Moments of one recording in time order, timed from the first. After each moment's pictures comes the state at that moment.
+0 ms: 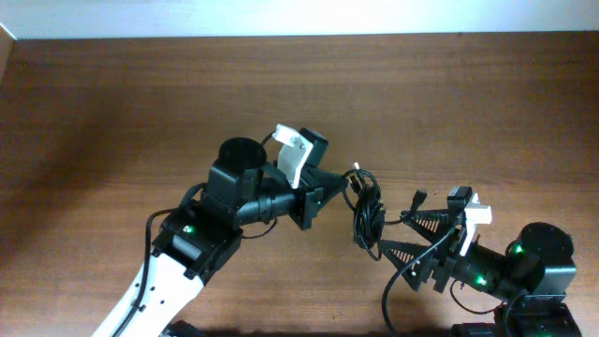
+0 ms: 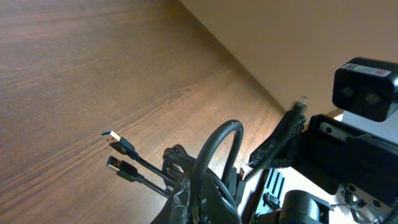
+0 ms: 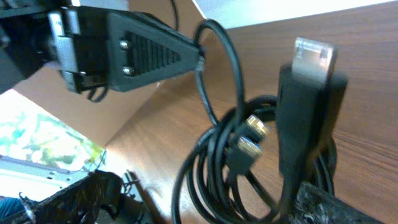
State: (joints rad) left arm -0.55 1.13 1.00 -0.31 0.59 -0.31; right arm 0.01 0.51 0.62 -0.51 -0.99 0.29
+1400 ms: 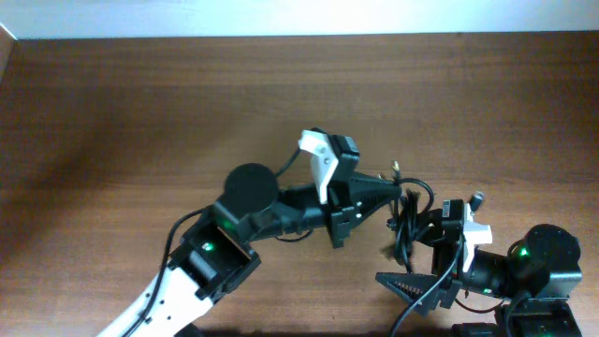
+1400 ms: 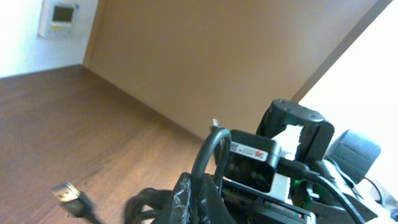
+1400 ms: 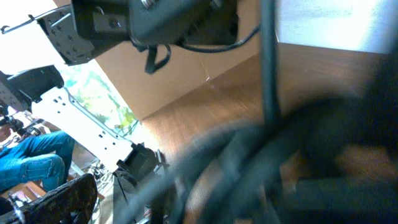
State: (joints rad) left arm -0.76 1.12 1.00 0.11 0.60 -0.47; right arm 0.01 0.51 0.62 -0.41 -1.26 0.15
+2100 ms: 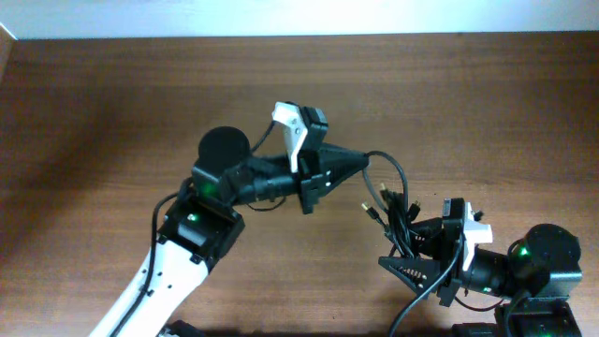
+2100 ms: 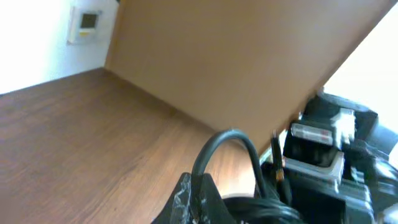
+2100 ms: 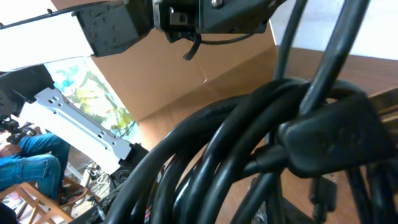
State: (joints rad) left arm -0.50 1.18 1.00 0.12 0.85 -0.35; right arm 0.01 0.51 0.62 -0.39 -1.26 0.15
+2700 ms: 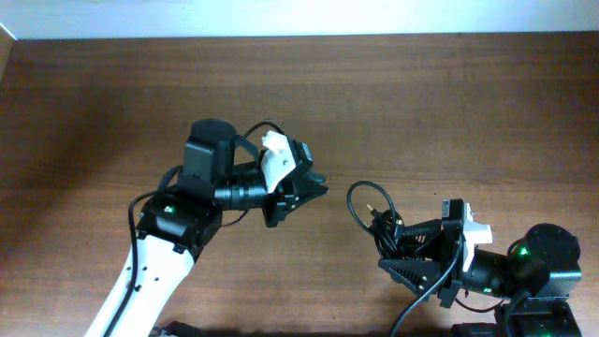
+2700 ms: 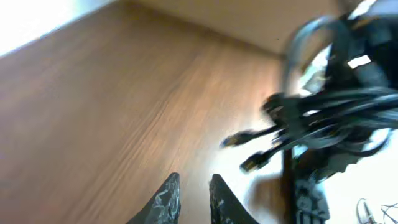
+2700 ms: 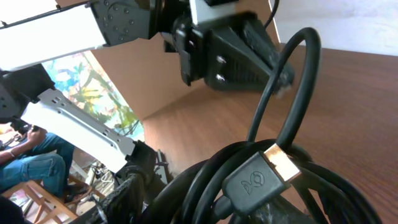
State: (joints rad) left arm -0.35 1.18 1.01 -0.46 0.89 0.30; right arm 0.01 0.51 0.62 -0.40 -1.27 0.15
